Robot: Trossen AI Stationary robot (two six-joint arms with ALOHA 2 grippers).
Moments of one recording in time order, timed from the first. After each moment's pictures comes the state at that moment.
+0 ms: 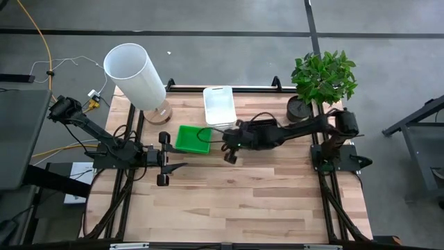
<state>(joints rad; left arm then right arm) -0.43 0.89 0.31 0.70 -0.56 0.22 0.03 1.78 1.15 -0.14 0.31 0.16</state>
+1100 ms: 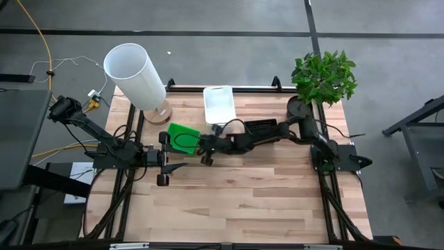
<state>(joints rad) -0.43 0.89 0.31 0.70 -0.57 0.22 0.01 2.22 1.50 -0.01 0.35 0.07</state>
